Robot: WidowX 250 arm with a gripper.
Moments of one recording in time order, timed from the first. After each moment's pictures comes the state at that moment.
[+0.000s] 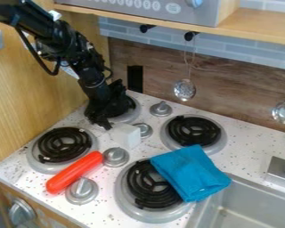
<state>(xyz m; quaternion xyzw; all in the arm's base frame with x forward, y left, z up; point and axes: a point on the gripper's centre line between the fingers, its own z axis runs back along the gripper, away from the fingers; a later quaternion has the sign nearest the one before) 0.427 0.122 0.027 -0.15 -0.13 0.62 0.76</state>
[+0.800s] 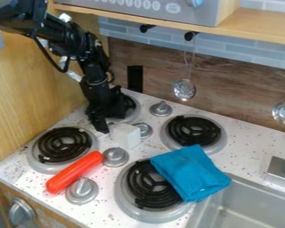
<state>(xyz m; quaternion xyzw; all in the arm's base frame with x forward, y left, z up) 0.425 0.126 0.013 -0.09 -0.03 0.67 0.74</state>
